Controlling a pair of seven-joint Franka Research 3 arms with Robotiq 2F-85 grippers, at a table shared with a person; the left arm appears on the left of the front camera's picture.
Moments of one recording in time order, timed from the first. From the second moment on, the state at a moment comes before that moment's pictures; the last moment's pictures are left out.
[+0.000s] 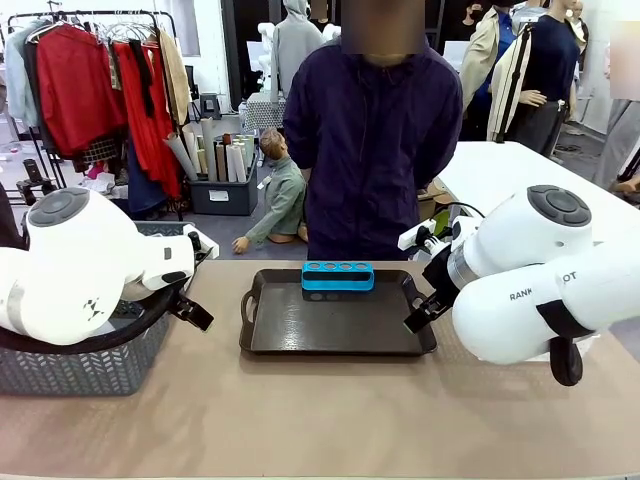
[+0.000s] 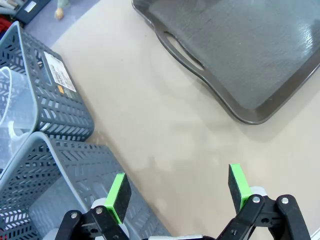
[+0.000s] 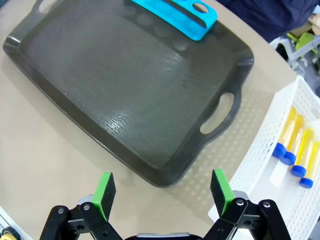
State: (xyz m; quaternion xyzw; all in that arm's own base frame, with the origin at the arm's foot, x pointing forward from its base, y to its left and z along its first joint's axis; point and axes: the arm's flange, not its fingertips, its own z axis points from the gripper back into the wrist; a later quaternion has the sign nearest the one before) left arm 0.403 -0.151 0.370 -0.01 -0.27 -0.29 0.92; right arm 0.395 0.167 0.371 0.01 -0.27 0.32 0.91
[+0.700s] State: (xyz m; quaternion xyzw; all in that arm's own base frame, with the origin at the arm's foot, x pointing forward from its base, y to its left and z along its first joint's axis) left arm 0.403 -0.151 0.370 -0.01 -0.27 -0.29 0.92; right arm 0.395 0.167 0.371 0.01 -0.27 0.32 0.91
